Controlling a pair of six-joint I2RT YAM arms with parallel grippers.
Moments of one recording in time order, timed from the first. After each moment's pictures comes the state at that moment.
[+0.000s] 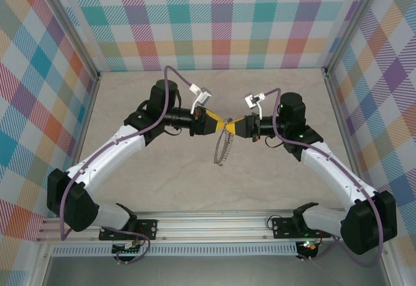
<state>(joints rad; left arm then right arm) -0.58 1.39 1.23 -0.27 0.93 -0.23 0.40 1.17 0.89 0.03 -1.10 0.53</state>
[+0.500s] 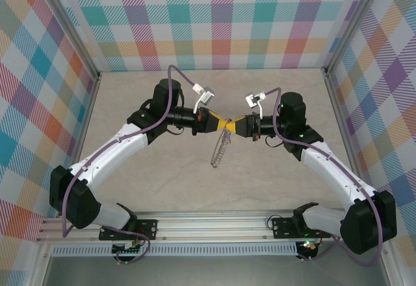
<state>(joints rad) -0.59 1.41 1.25 -0.27 0.92 -0.24 0.40 1.17 0.89 0.04 -1.10 0.54</state>
